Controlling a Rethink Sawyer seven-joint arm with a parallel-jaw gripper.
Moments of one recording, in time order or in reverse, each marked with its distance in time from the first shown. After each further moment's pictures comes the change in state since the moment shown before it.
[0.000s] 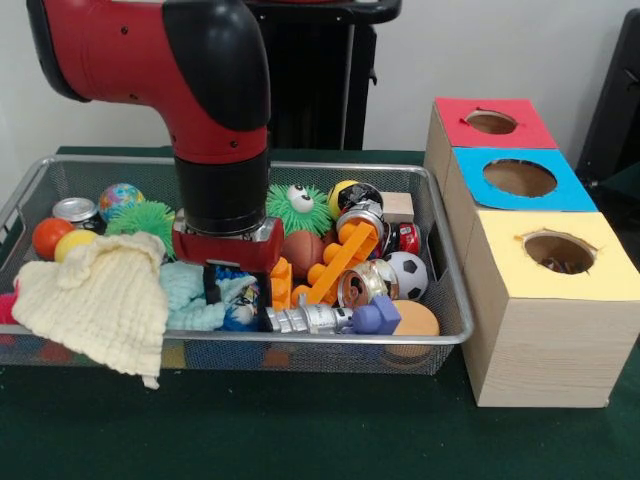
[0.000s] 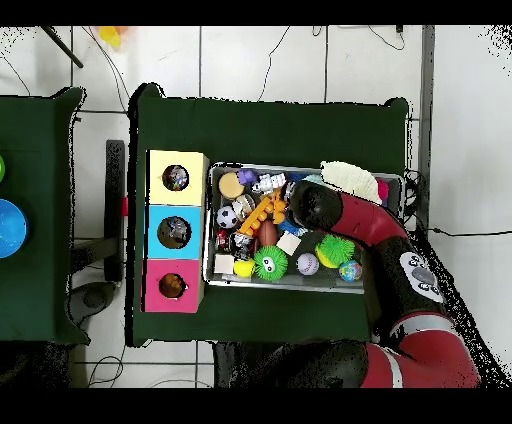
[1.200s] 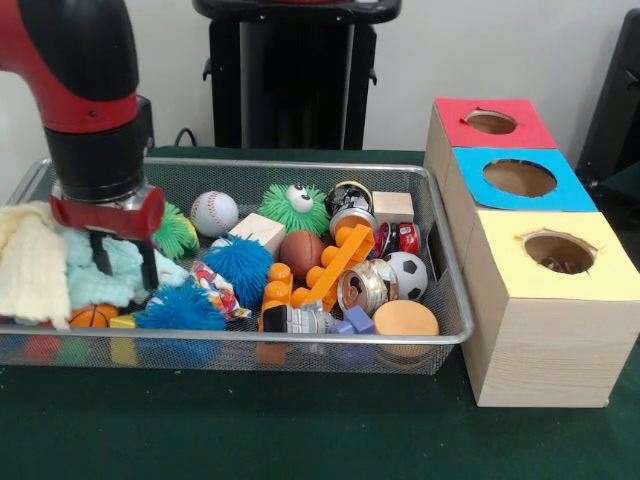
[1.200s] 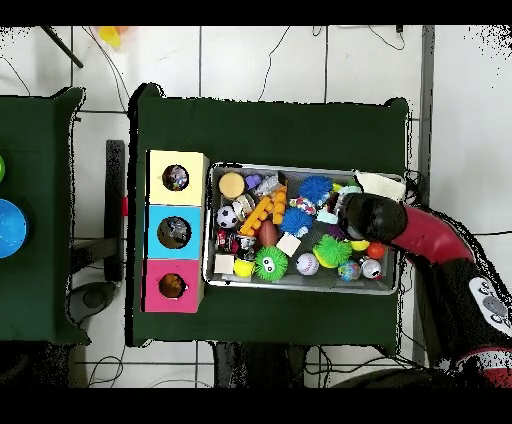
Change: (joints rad) arm -0.226 -0.047 0.083 -0.024 -0.166 0.160 0.000
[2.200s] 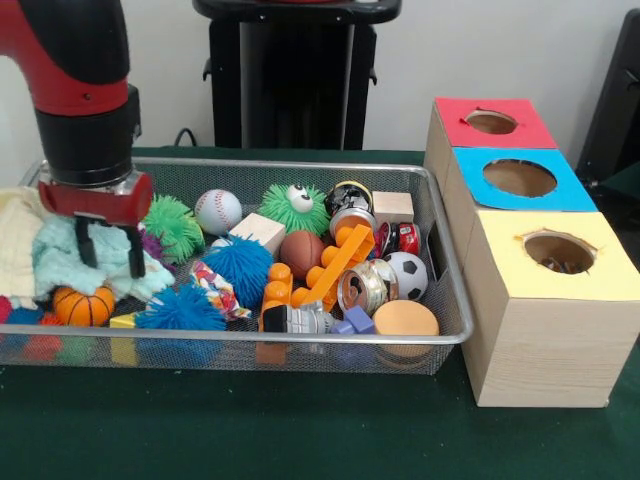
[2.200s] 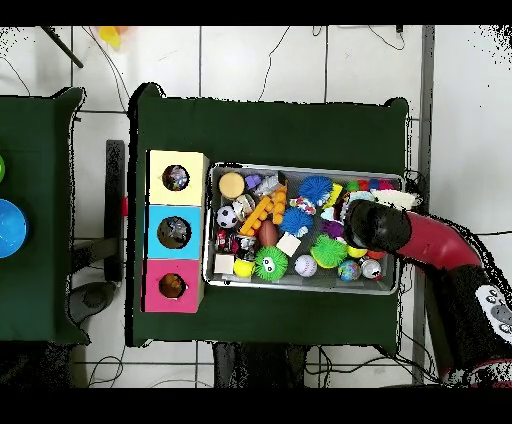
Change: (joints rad) arm -0.022 -0.041 0.027 0.051 -0.102 -0.047 0.000
